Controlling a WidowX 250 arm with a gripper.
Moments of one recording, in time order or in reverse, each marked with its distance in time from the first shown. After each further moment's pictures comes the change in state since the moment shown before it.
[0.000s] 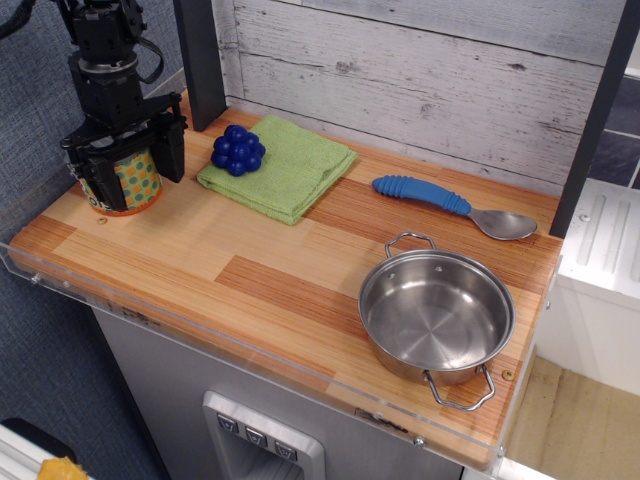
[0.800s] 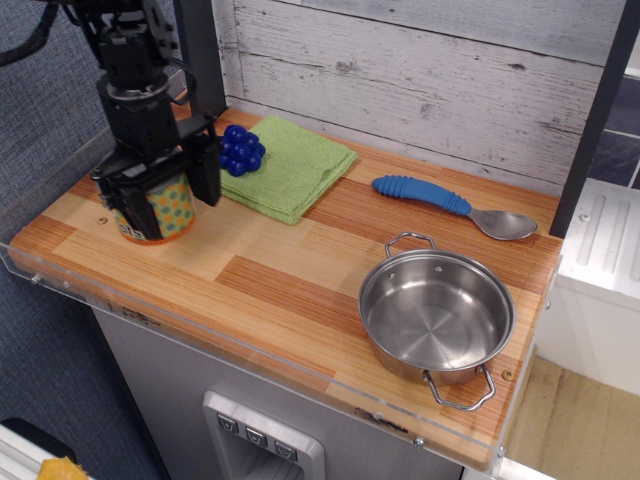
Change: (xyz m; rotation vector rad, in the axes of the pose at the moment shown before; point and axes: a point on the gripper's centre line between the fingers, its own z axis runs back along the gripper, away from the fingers) arm -0.039 0.003 0.002 -0.066 0.018 -0.027
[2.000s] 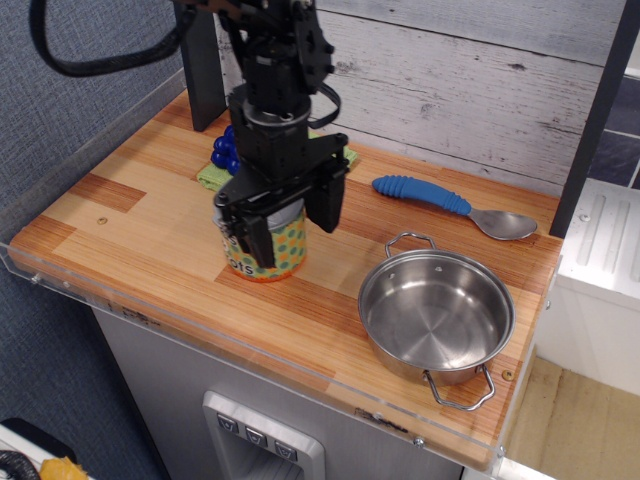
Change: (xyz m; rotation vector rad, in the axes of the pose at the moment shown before) arm -0.104 -0.031 0.011 -0.025 -0.046 -0.113
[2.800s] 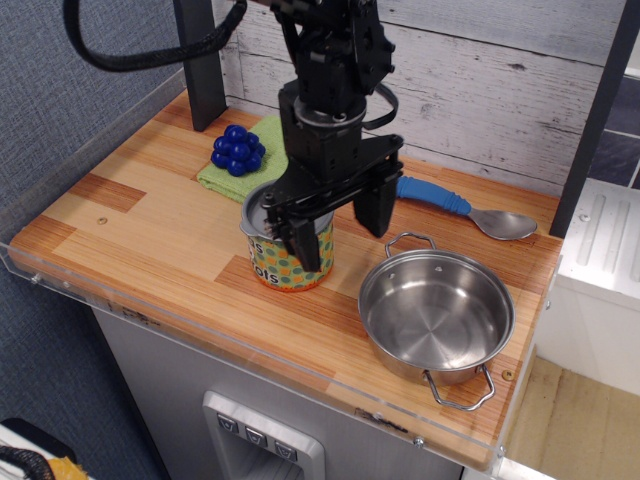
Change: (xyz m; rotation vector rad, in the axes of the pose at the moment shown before) arm -0.037 -0.022 0.012 -0.044 0.000 -0.108
